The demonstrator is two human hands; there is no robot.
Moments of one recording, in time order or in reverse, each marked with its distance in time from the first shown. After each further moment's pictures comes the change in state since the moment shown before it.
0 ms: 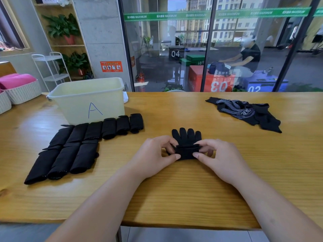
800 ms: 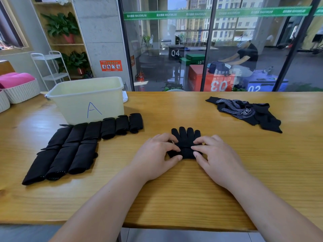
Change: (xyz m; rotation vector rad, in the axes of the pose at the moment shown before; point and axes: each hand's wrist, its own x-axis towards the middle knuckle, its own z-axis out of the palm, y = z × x) left_hand 0.006 -0.006 0.009 0.394 0.044 0.170; right_hand 0.001 -0.006 0.010 -0.469 0.017 -0.176
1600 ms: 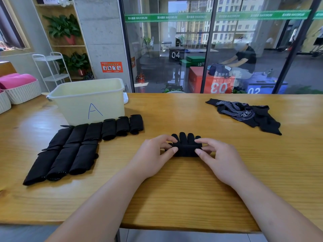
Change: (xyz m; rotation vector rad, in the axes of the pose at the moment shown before) left_hand -0.002 -0.003 -0.006 -0.346 -0.003 -0.280; right_hand 0.000 0.008 -0.003 0.466 0.009 0.258
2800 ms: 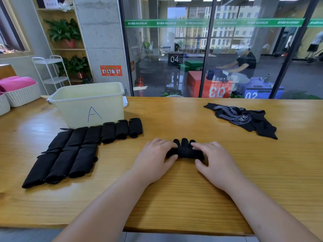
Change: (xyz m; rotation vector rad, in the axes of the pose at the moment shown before) left_hand 0.004 0.006 0.011 0.428 0.070 0.212; right_hand 0.000 -0.007 0.003 -0.301 -0.049 -0.128
